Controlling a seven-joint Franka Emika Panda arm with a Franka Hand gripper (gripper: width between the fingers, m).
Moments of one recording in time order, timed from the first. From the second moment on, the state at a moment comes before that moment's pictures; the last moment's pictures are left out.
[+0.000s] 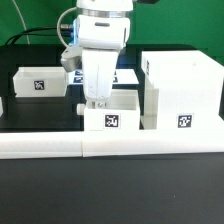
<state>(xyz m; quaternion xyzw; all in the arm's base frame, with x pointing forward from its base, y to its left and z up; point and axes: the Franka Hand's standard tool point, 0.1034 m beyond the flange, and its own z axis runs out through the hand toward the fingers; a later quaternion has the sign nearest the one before) 0.541 -0.021 0.020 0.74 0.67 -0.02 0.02</state>
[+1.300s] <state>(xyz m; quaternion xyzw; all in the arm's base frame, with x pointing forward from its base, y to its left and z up) 0.546 -0.011 0.016 0.74 0.67 -0.01 0.02</state>
